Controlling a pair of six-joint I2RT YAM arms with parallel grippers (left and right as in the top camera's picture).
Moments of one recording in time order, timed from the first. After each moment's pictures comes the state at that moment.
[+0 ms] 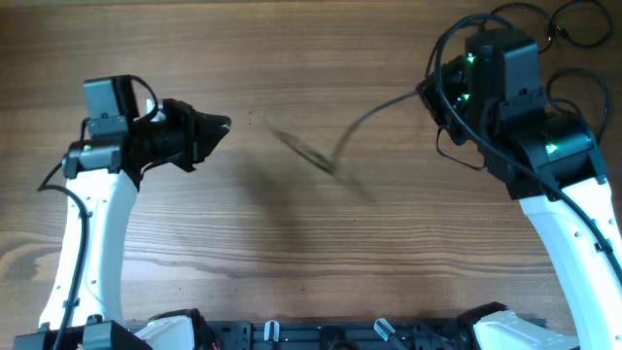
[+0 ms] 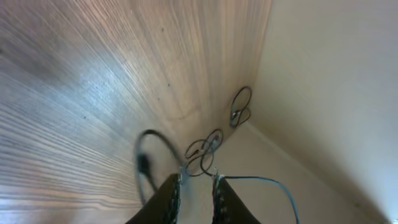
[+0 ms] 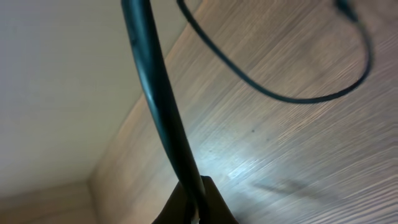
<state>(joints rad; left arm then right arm) 0.14 1.38 1.11 -0.70 0.77 -1.24 0.33 1.34 1.54 -0.94 0.07 1.14</state>
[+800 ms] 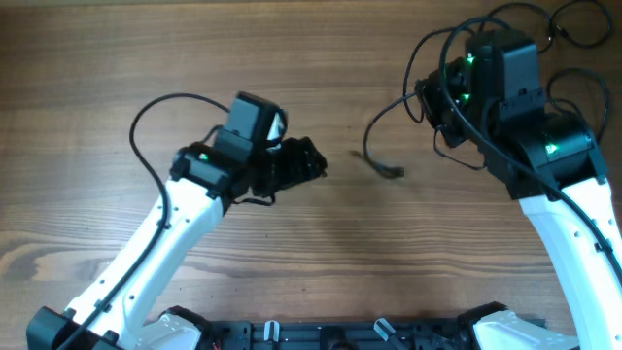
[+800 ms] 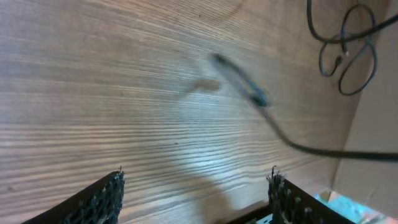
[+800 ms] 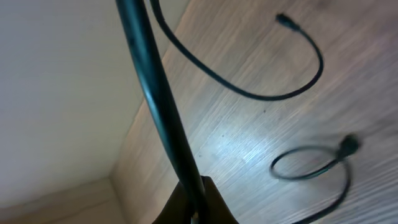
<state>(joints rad) -0.46 1.39 1.11 -0.76 0.37 -0.79 0.33 1.34 1.54 -0.95 0.01 1.28</state>
